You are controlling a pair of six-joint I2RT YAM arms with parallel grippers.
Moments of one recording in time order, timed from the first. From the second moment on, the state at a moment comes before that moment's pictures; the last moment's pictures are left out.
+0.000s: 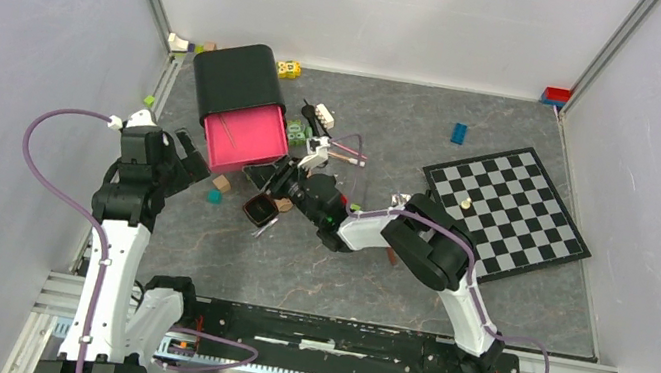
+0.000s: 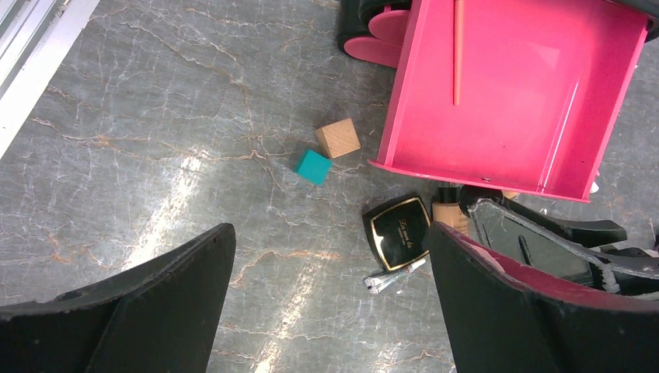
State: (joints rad) left arm 0.13 0.79 0.88 -0.78 -0.10 -0.47; right arm 1.00 2.20 1.20 1.04 0.10 0.97
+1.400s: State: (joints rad) left arm 0.13 0.81 0.88 -0.78 -0.09 -0.47; right arm 0.83 1.62 0.95 0.30 0.14 0.38
